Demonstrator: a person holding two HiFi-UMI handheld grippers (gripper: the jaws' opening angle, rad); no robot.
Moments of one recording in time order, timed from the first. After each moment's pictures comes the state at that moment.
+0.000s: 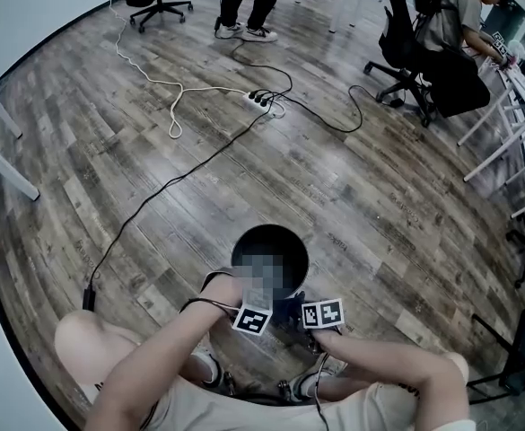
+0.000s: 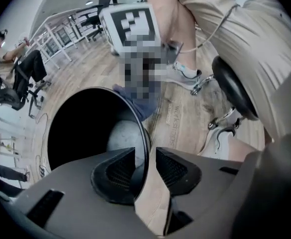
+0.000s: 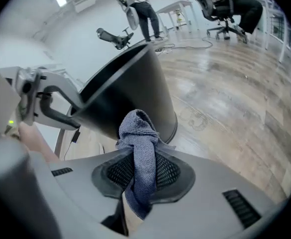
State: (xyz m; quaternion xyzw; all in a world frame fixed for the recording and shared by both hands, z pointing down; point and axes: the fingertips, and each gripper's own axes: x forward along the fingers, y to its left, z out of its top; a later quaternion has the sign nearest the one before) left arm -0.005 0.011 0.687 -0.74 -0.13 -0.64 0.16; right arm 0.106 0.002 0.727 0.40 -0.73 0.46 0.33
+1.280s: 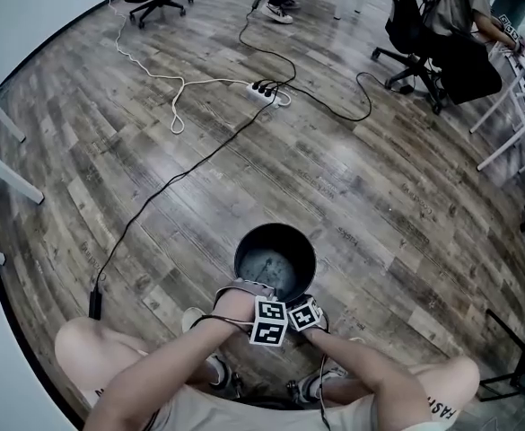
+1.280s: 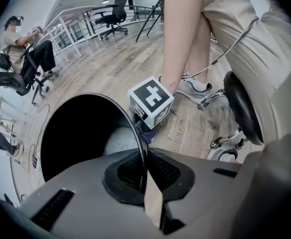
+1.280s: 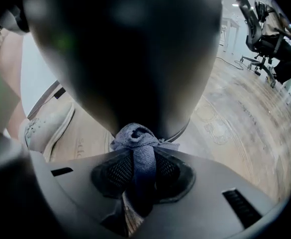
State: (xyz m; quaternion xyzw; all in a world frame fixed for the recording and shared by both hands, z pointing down) left arm 0.025 0.023 0.694 -0.77 -0.08 -0.63 0.11; right arm 0.084 -0.006 0.869 0.35 -0.77 0.29 0.45
